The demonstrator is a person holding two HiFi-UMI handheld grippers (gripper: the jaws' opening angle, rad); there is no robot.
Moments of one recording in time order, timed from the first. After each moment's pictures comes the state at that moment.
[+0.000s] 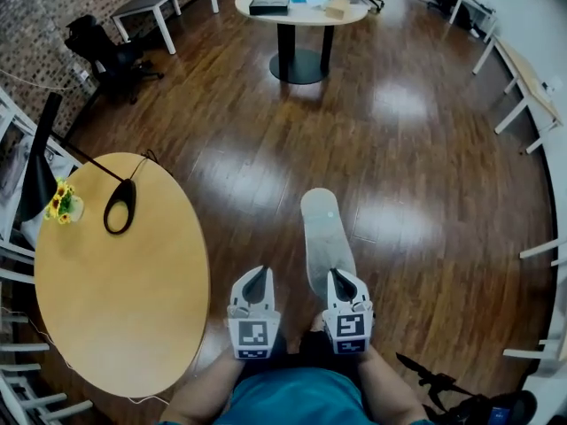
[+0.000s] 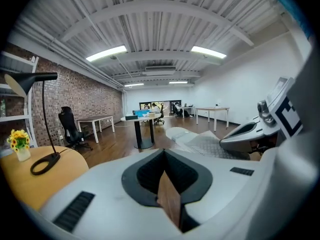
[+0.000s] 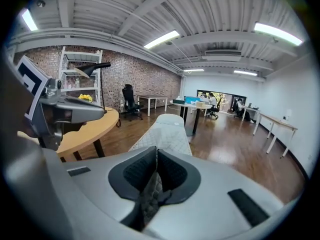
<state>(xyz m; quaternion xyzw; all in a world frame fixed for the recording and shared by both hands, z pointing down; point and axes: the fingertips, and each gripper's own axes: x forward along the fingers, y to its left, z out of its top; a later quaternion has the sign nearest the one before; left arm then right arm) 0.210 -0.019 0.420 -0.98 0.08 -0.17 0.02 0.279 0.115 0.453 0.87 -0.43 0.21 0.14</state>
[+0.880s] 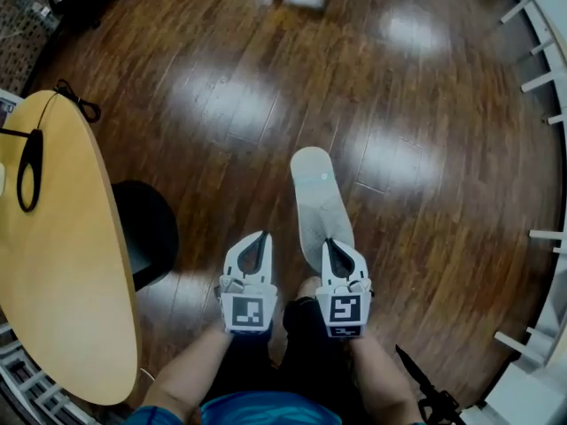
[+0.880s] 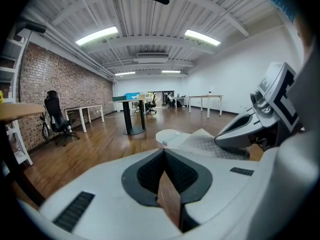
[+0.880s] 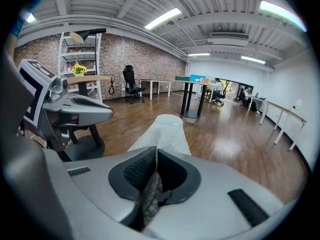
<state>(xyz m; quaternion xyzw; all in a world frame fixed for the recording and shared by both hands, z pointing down) 0.325 -0.014 0.730 -0.98 0.03 -0.21 0.01 0.375 0.102 0.752 0.84 -0.44 0.26 0.17</state>
